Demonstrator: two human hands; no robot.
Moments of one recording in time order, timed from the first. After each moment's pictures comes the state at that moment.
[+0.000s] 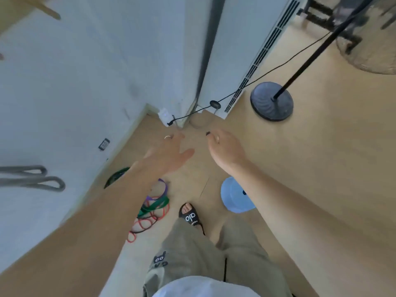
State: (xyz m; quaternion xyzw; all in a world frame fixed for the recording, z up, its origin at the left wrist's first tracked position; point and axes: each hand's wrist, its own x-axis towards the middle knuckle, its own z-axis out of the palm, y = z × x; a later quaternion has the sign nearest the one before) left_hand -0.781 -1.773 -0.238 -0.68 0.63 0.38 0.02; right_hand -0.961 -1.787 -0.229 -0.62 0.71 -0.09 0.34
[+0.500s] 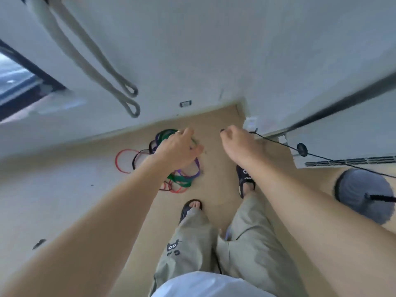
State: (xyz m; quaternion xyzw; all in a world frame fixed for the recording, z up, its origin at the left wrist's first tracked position) left_hand -0.687 -1.726 -0.274 -0.87 0.34 0.36 -0.08; right_hand -0.798 -1.877 -0.289 -0.83 0.43 0.15 0.33
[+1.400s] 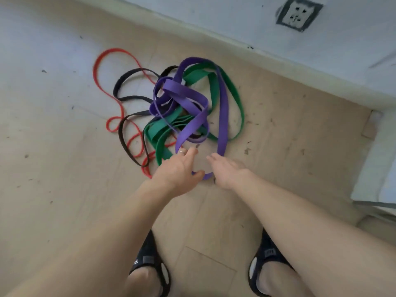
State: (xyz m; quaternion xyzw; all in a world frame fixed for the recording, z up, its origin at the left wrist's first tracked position) left_hand -0.744 -1.711 -0.877 -0.90 0.03 0.40 -0.15; right_hand -0.733 -1.866 -0.932 -0.87 -0.17 0.47 0.05
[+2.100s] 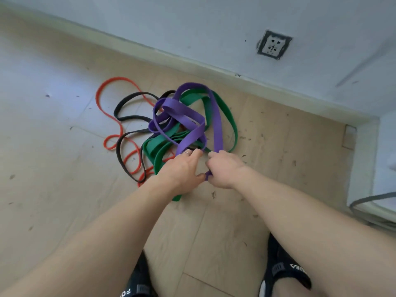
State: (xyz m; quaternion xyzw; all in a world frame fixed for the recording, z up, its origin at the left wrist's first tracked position) left_hand -0.749 -1.706 -0.894 -0.93 0.12 0.31 -0.15; right_hand -0.736 -1.856 -0.909 -0.93 -0.21 0.31 -0.01
